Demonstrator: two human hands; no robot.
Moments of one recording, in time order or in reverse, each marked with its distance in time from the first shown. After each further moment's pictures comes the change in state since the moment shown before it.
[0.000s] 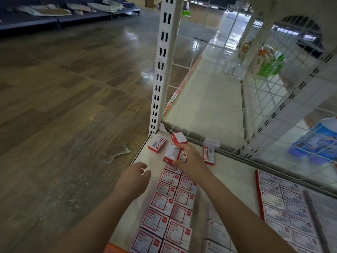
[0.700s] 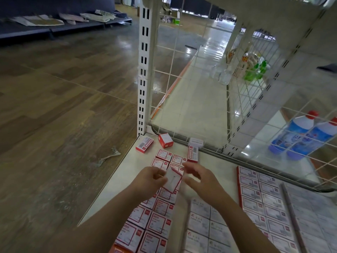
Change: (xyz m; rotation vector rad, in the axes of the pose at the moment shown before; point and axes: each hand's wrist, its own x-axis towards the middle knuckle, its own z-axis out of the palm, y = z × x) left_hand -0.041 0.057 0.024 -0.250 -0.287 0.091; right_hand -0.082 0.042 -0.043 0.209 -0.020 -0.051
